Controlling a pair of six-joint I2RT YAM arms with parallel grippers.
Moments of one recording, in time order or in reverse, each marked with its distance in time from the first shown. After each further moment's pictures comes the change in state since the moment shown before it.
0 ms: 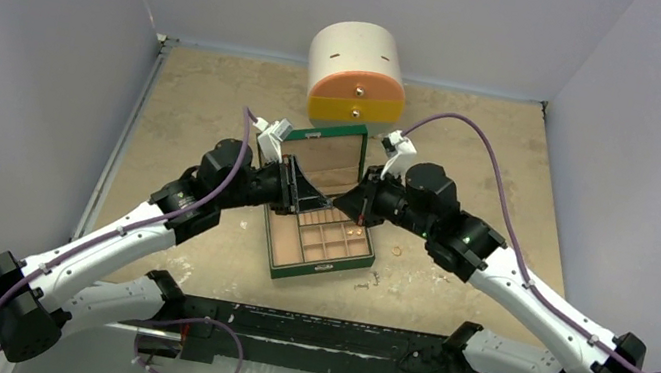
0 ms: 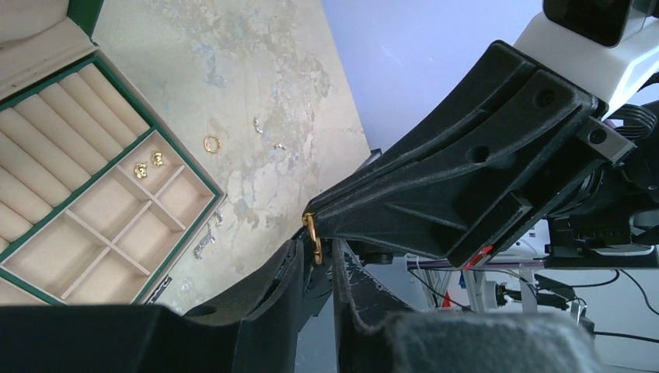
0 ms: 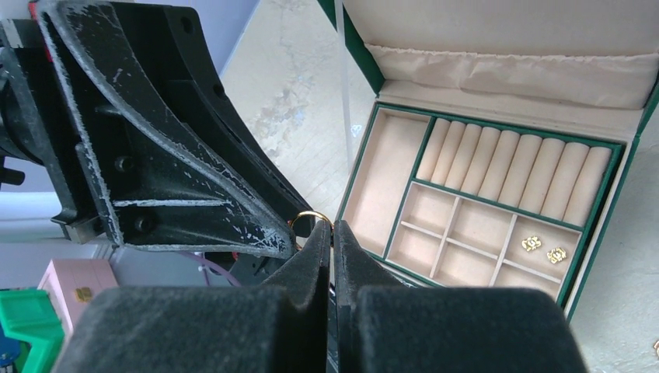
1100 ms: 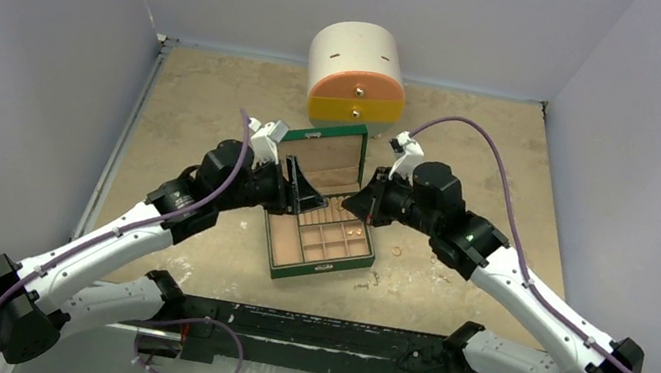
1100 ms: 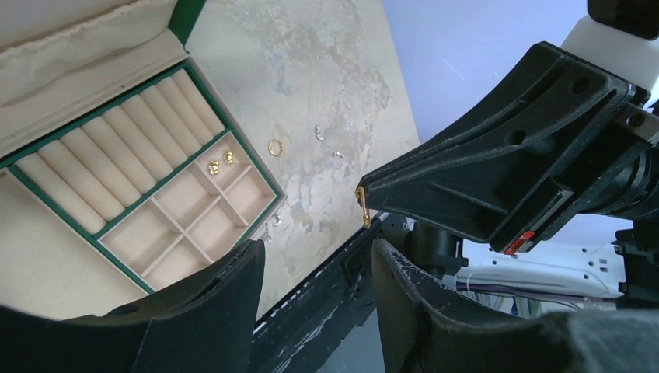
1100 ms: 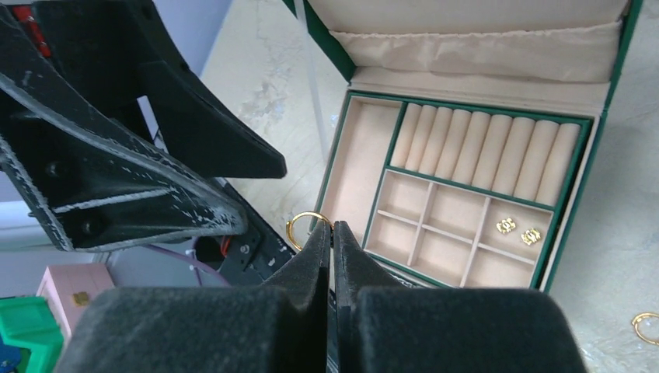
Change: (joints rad) left arm 0.000 -0.013 0.026 -0.139 -0.130 0.088; right arm -0.087 -0.021 -0.048 -0.014 -0.052 0.002
